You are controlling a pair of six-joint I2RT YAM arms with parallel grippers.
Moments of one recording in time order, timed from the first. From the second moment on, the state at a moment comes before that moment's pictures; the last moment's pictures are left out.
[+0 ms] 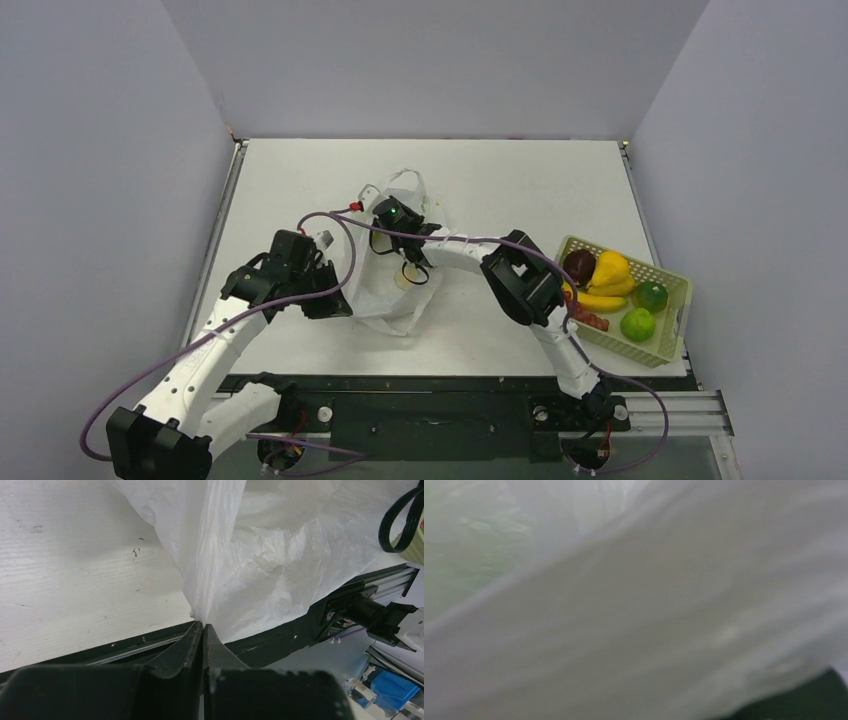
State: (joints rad) left arm -0.36 0.97 0.84 -0.90 0.29 -0.58; right arm 0.84 2.28 1.65 0.03 0.54 -0.44
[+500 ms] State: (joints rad) left arm -0.36 0.97 0.85 -0.93 0.28 -0.55; right arm 0.84 1.86 1.20 -0.01 0.21 -0.31
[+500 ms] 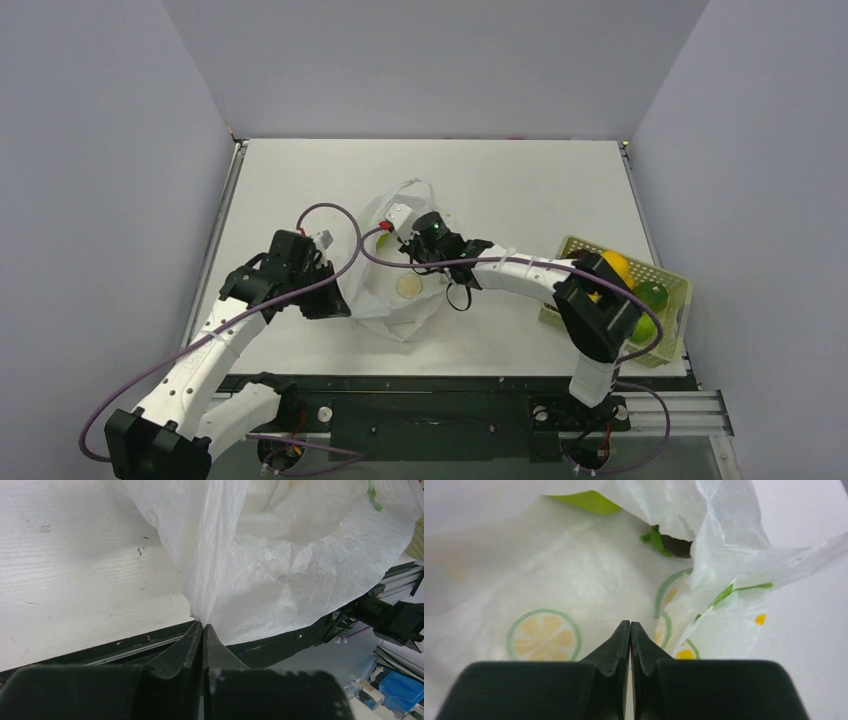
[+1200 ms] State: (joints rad) left arm -0.36 1.08 1.12 -0.83 0.04 -0.43; right arm 0.97 1.50 0.83 0.08 -0.21 0.10
